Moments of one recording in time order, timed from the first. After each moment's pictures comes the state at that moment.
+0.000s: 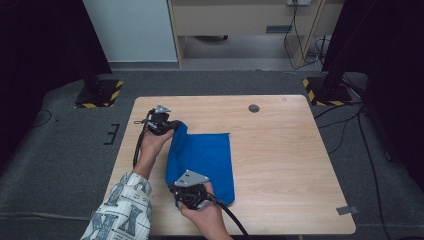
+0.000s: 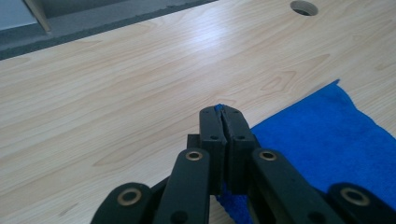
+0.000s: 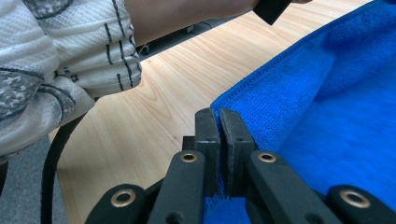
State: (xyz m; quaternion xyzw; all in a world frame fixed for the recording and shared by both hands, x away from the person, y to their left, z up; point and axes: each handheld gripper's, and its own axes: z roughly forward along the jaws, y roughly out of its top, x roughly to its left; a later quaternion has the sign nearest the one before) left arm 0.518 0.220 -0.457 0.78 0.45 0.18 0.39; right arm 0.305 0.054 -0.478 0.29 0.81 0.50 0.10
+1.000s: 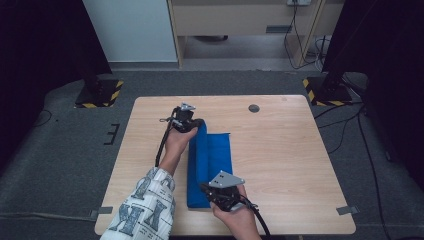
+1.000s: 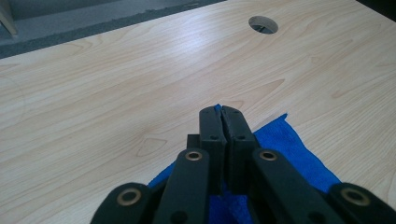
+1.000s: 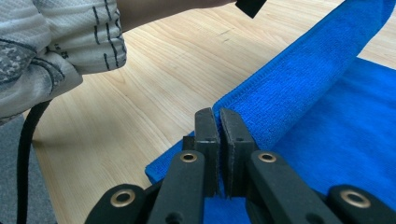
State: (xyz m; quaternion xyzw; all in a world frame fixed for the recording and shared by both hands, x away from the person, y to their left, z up) left arm 0.530 0.145 -0.460 0.78 0.45 0.16 0.41; right arm 0.299 -0.031 -0.473 0.32 0.81 0.48 0.13
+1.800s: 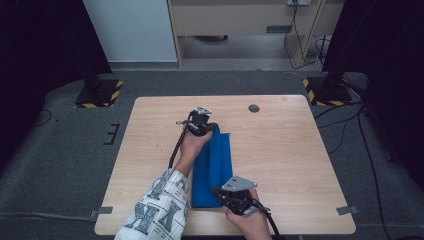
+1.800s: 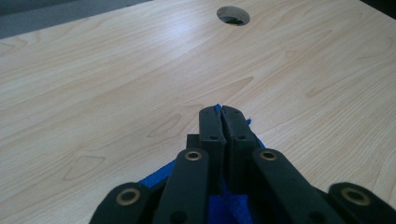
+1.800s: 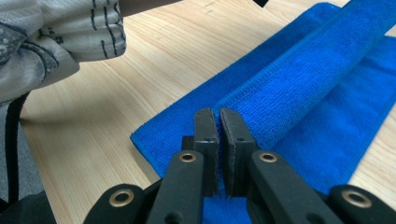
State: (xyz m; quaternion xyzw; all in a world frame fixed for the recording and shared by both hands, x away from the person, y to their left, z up) left arm 0.530 0.097 -0.477 0.79 0.43 0.15 0.41; right arm 0.295 -0.065 -0.490 0.34 0.81 0.46 0.12
